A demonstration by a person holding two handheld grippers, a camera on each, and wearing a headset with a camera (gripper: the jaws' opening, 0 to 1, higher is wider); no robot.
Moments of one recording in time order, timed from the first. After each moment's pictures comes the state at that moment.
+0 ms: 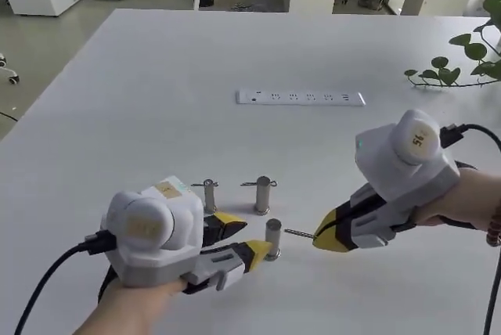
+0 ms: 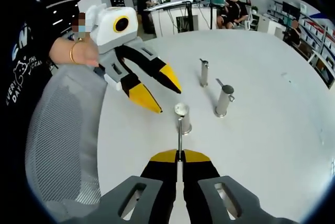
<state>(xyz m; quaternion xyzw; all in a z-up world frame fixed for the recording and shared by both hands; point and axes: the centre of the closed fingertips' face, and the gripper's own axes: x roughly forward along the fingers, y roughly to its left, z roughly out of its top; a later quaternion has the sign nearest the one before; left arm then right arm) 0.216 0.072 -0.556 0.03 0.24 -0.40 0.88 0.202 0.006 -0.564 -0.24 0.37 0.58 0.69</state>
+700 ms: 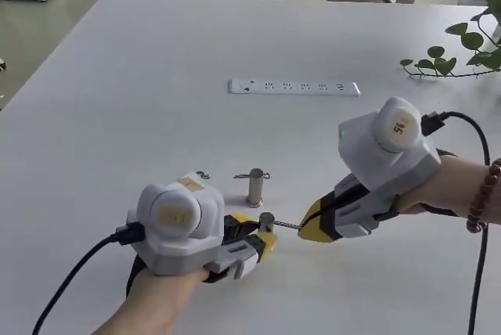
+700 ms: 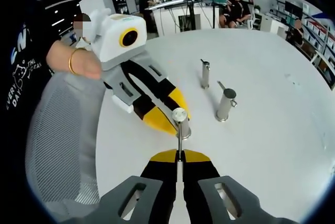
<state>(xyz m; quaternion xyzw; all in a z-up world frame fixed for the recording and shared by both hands) 0.227 0.049 -0.578 0.01 0.26 -0.40 0.88 0.207 0.014 -0.568 -0.24 0.37 0.59 0.68</state>
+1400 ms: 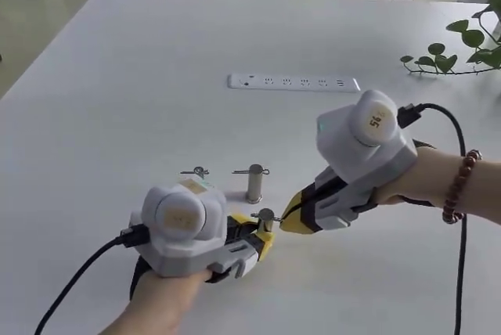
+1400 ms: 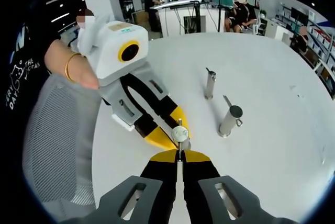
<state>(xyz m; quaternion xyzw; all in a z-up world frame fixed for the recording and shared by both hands) 0.227 0.051 -0.589 0.00 0.27 -0.38 0.88 0.212 0.039 -0.571 -0.26 0.35 0.60 0.67</state>
